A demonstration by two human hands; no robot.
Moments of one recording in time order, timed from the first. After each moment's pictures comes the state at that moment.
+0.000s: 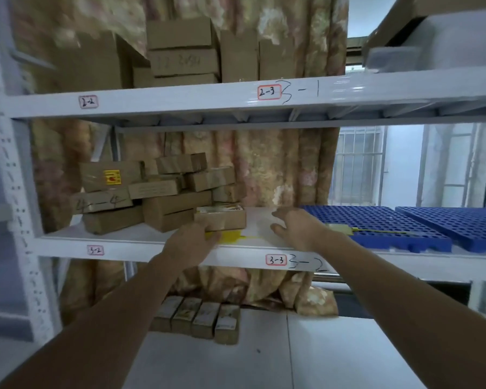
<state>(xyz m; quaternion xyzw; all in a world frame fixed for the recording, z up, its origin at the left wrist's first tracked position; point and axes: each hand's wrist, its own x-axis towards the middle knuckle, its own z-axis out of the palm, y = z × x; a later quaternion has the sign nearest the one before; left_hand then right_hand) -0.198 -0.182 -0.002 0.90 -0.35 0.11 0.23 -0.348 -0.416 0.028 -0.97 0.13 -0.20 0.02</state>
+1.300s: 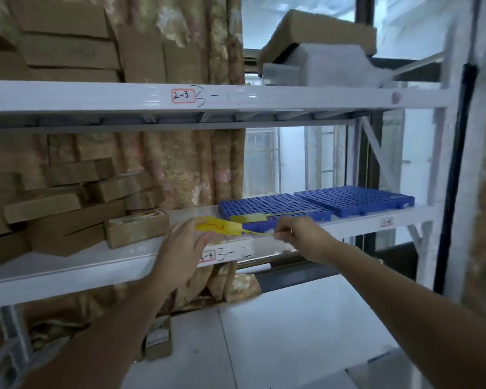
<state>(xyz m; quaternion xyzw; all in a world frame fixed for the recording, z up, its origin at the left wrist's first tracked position) -0.275 -0.263 -0.022 0.72 -0.55 0.16 0.39 -0.523 -0.435 0.000 -0.92 0.22 -0.30 0.09</state>
